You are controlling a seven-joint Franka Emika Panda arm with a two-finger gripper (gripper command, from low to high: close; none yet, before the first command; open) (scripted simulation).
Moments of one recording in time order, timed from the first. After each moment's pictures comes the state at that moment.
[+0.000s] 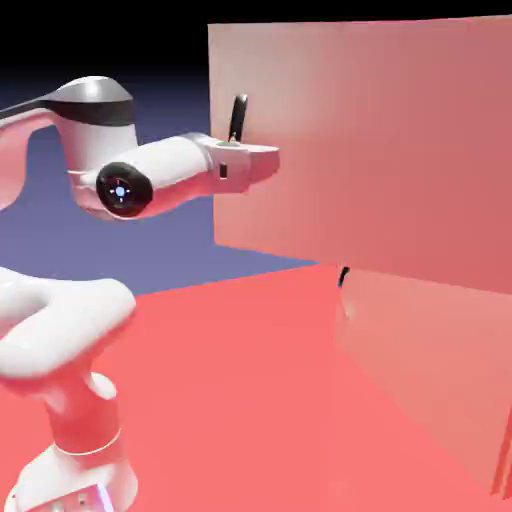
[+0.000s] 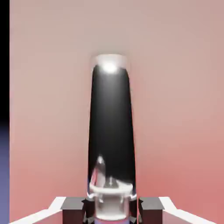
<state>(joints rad) -0.79 -1.36 0.01 -2.87 1.58 1.58 -0.73</state>
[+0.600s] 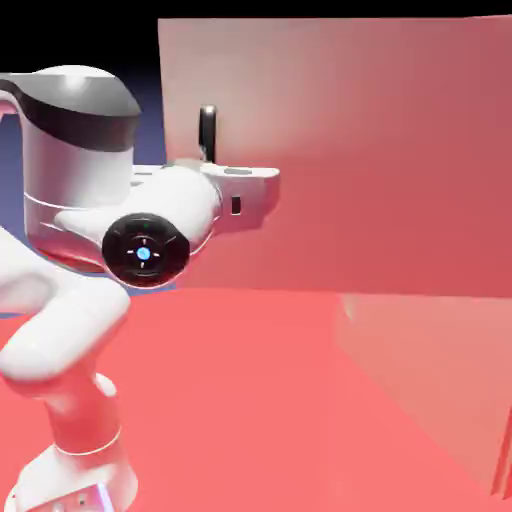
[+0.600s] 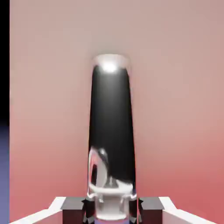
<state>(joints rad) -0.57 -0.79 -0.62 -2.45 1.03 1.05 -0.99</state>
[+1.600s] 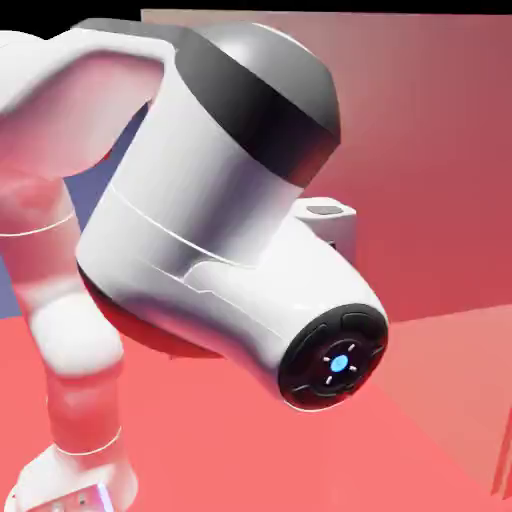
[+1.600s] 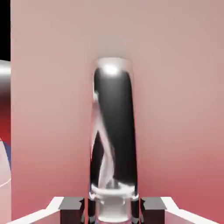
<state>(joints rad) 0.29 -0.19 -1.61 -1.79 0.89 0.46 -1.32</state>
